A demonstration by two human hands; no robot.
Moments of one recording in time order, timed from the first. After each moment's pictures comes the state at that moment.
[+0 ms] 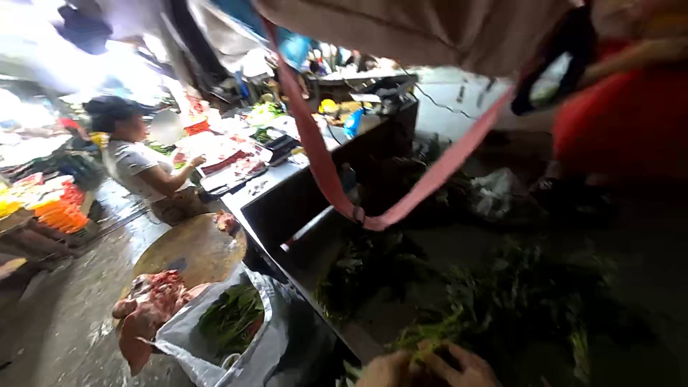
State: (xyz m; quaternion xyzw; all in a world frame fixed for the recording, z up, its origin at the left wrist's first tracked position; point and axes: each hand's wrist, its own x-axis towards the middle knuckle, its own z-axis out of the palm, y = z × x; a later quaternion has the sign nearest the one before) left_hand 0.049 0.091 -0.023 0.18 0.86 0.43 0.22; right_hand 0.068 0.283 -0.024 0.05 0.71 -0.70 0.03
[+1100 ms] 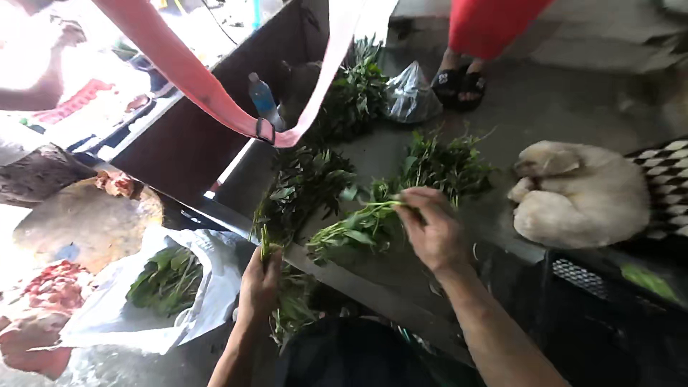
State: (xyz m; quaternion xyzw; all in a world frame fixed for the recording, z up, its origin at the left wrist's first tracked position) left_hand 0.031 0.012 -0.031 0.01 0.84 0.54 0.03; right_hand 0.040 0.338 -0.006 -0.04 0.88 -0.29 -0.37
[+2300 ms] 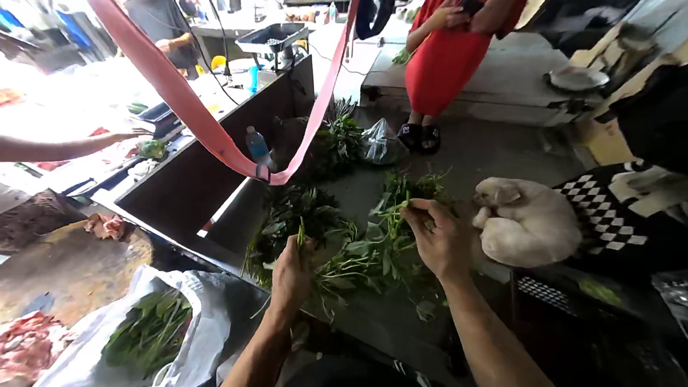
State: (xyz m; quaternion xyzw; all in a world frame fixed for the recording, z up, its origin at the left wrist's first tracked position) left_hand -0.002 0.096 0.008 0.18 0.88 0.42 -0.07; right_hand 0.048 0.371 0.041 0.01 0.84 -0.34 -0.42
